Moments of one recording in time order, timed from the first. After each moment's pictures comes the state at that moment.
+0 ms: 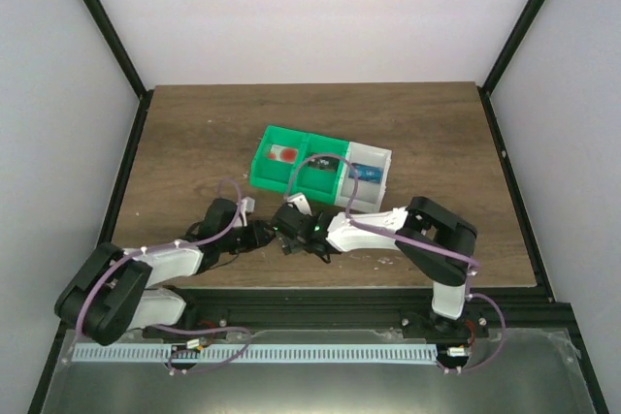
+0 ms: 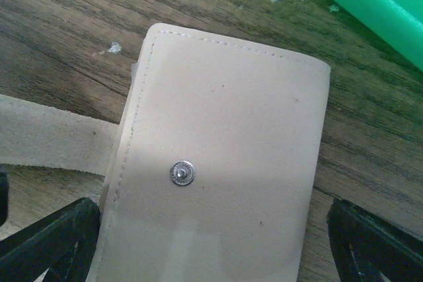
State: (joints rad) left arm -0.49 1.26 0.25 0.27 0.43 -0.81; right arm 1.12 1.84 1.06 -0.32 0.38 0.58
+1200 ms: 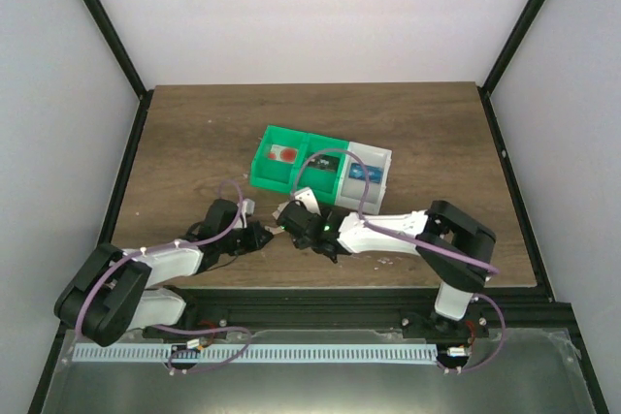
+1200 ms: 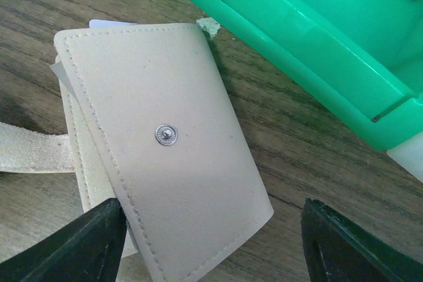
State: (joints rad) left arm -0.49 1.27 0.26 0.22 0.41 -0.77; right arm 1.12 1.75 1.02 -0.34 0.49 0.55
